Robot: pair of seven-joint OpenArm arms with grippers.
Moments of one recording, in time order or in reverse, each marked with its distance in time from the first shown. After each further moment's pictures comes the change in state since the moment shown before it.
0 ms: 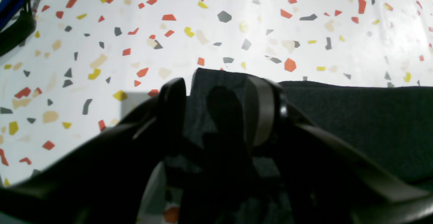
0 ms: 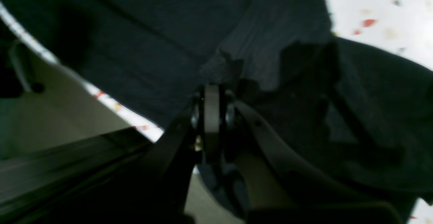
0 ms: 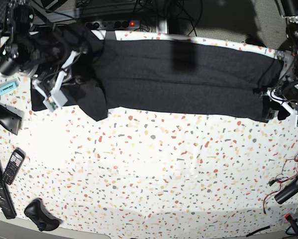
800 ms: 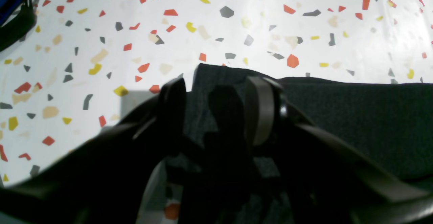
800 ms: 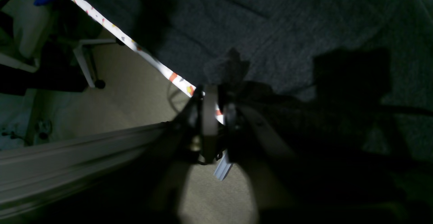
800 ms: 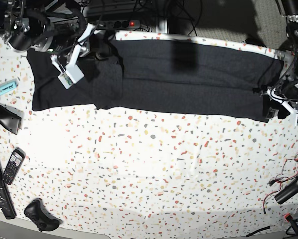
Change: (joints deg) left arm 0.3 0.0 0.0 0.0 0.0 0.0 0.1; right arm -9.1 -6.4 0.0 4.9 3.4 1.3 0.0
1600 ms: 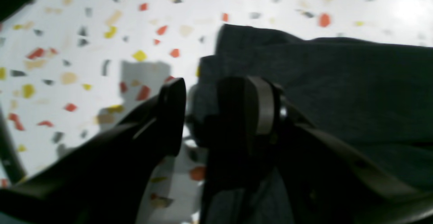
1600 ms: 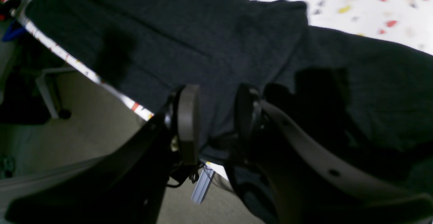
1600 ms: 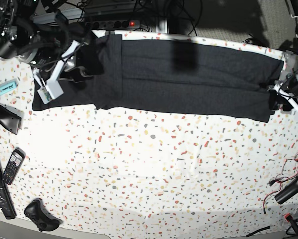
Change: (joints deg) left arm 1.2 -4.8 0.0 -0.2 -6.5 -0.2 9.9; right arm 3.8 0.0 7.8 0.1 -1.9 0.0 1.0
